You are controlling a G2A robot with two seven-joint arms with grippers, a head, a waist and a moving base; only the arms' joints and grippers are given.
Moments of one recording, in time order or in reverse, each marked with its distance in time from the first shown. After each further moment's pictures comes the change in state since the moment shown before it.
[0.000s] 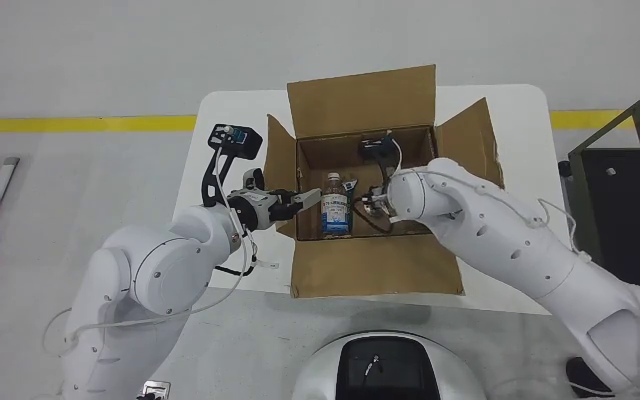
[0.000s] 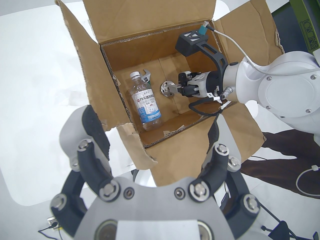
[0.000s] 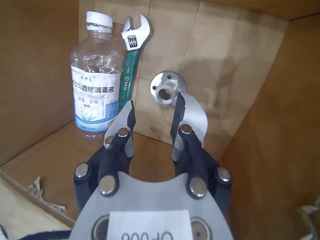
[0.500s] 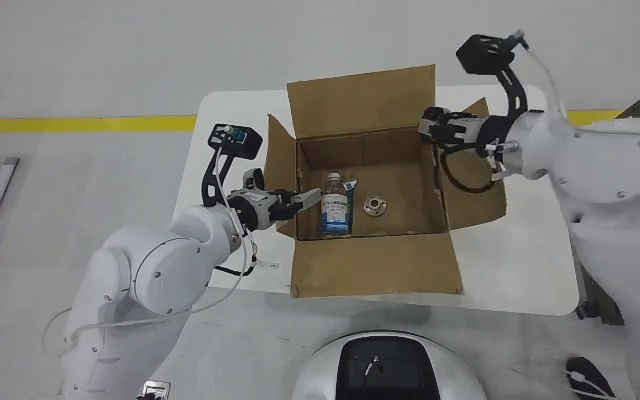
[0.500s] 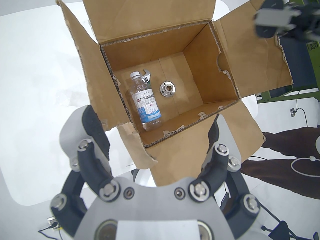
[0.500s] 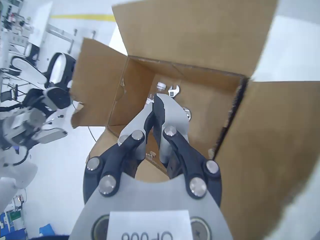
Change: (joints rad) left arm 0.000 0.000 0.000 0.000 0.000 0.000 0.000; right arm -0.268 0.153 0.748 -0.528 0.127 -0.300 0.080
